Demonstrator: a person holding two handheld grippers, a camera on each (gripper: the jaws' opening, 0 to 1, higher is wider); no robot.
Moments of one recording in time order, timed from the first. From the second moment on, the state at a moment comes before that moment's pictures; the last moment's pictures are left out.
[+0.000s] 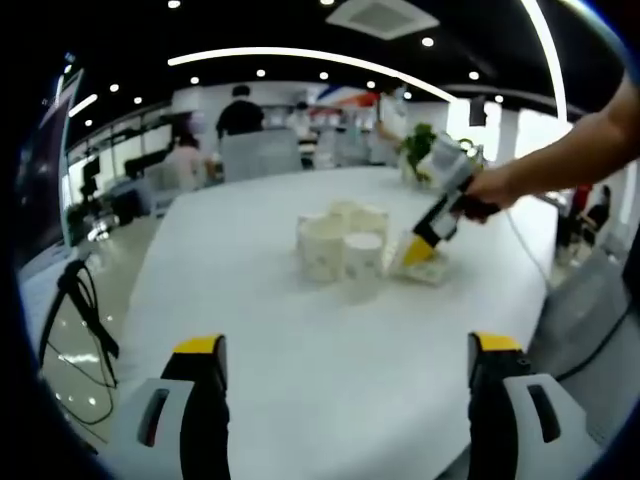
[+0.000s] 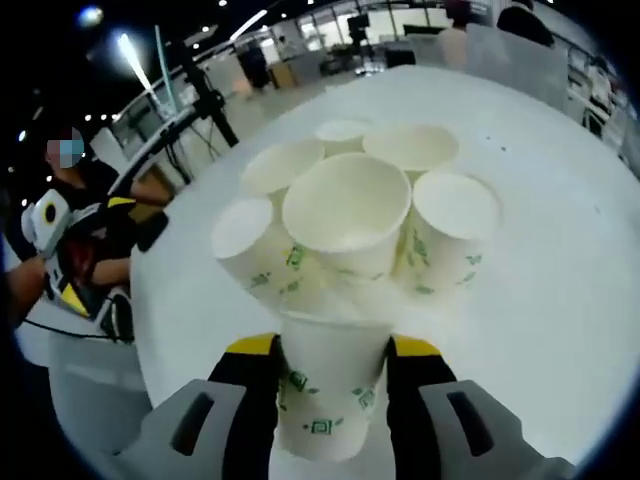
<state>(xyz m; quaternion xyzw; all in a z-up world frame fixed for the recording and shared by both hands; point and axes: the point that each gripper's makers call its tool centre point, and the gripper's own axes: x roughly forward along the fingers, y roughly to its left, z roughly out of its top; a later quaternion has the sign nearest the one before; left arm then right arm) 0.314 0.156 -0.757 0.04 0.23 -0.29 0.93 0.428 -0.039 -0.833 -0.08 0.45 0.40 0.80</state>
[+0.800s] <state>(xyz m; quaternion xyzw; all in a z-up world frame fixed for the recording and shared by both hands) 0.327 0.144 -0.745 0.07 0.22 -0.31 0.92 0.431 -0.048 -0.774 -0.06 0.33 0.43 0.84</state>
